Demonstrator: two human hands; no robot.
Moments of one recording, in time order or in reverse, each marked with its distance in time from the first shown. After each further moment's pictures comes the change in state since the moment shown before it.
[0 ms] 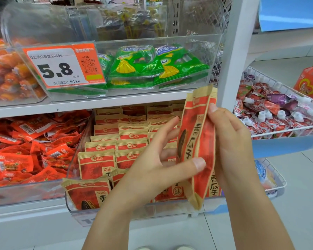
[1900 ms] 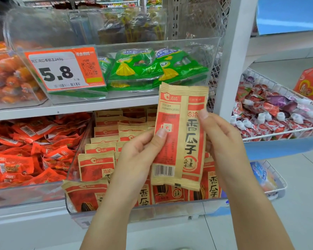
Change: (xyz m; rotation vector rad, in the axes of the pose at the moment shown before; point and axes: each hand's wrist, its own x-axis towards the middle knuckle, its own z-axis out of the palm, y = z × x) left_hand 0.001 0.003 -0.006 -0.171 0.253 -0.024; right_hand -0.002 -0.003 -0.002 -0.066 -0.147 0.037
